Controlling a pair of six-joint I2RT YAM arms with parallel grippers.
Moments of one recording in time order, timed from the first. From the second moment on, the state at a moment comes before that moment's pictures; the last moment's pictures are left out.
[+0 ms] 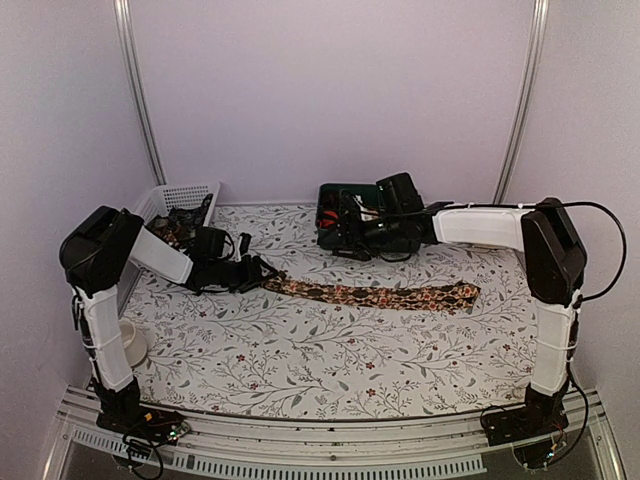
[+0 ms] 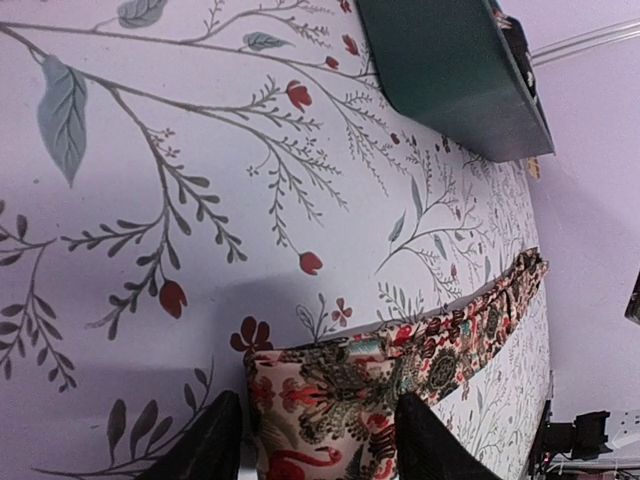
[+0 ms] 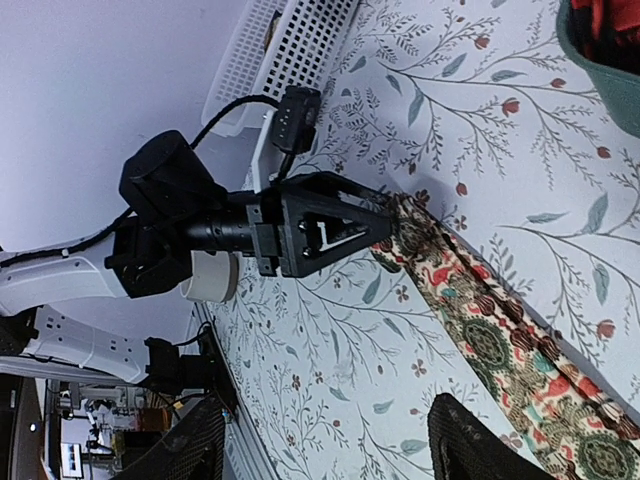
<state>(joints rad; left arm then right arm) -0.34 1.99 0.91 0.41 0.52 -0.63 0.64 2.00 1.50 -0.11 -0.69 0.67</state>
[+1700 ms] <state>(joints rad) -0.65 1.89 0.91 0.18 0.15 -0.82 0.68 2.12 1.37 0.00 -0.77 0.82</state>
